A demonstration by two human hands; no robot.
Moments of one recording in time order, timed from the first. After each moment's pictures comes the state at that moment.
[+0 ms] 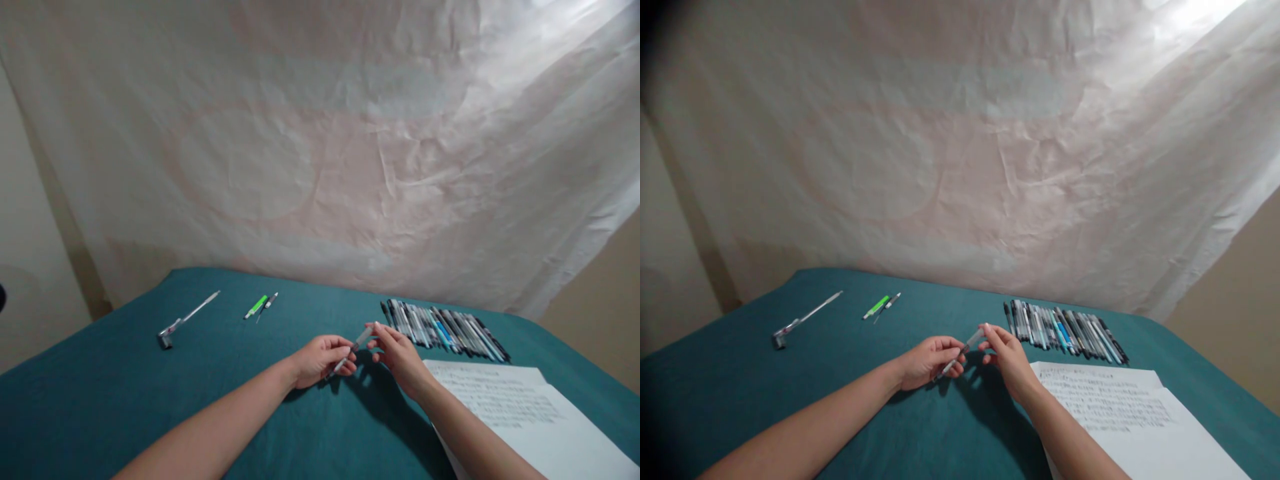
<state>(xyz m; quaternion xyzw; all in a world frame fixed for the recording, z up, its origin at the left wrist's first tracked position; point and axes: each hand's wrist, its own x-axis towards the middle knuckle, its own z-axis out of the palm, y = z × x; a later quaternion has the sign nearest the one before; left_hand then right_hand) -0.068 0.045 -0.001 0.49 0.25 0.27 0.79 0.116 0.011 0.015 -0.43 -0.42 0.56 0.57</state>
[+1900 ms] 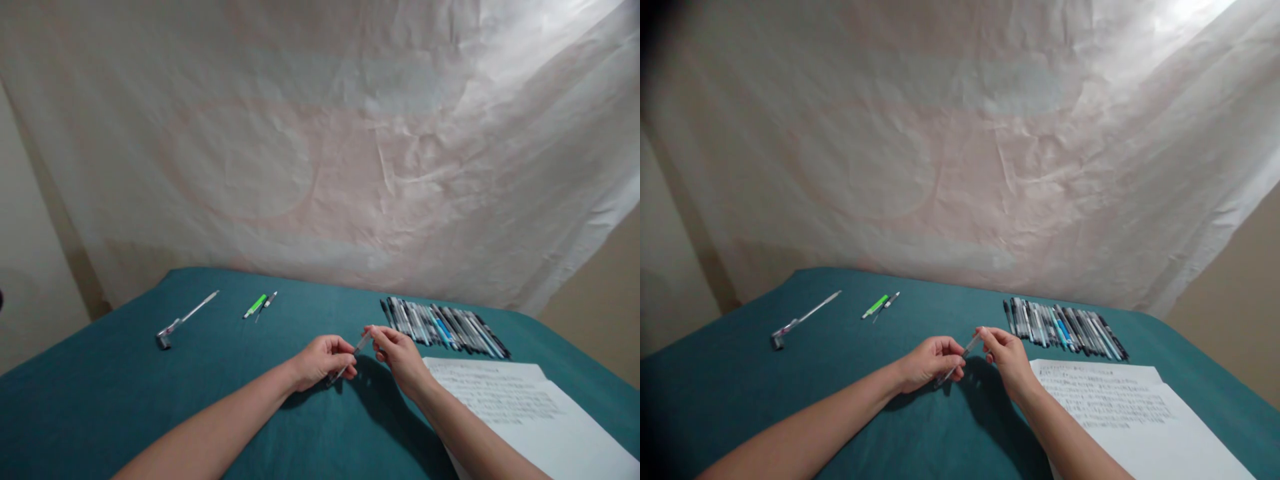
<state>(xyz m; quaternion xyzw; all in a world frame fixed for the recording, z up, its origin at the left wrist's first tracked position) -0.063 0.038 -0.001 0.54 0.31 0.29 0.73 0.114 0.008 0.014 -0.48 -0.45 0.49 0.57</state>
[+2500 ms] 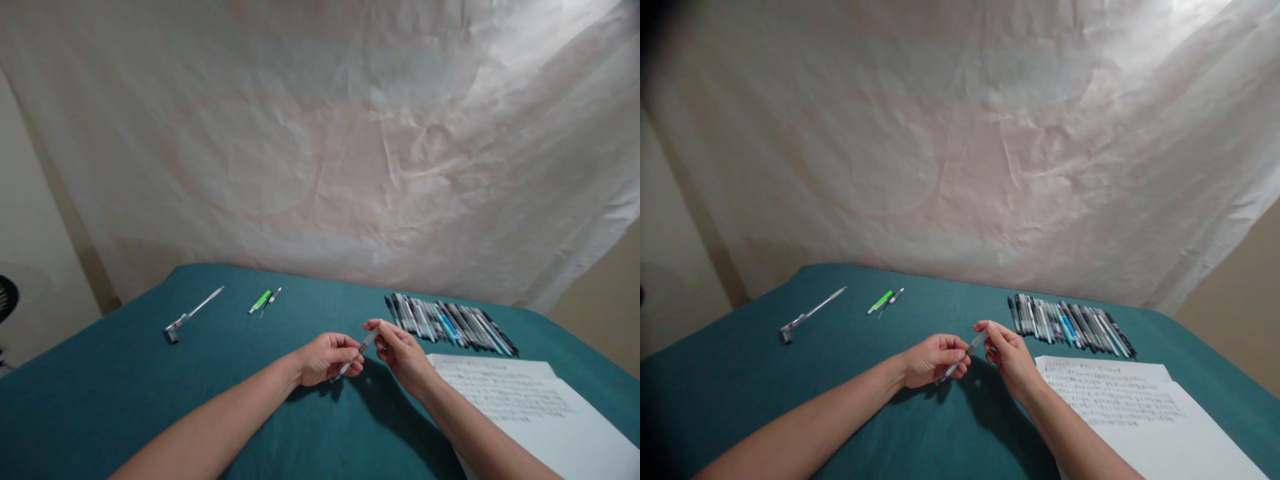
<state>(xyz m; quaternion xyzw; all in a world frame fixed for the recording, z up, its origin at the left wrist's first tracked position) -0.068 0.037 0.007 0.45 0.26 0.24 0.82 0.109 0.003 0.020 -0.42 -0.41 0.57 0.57</state>
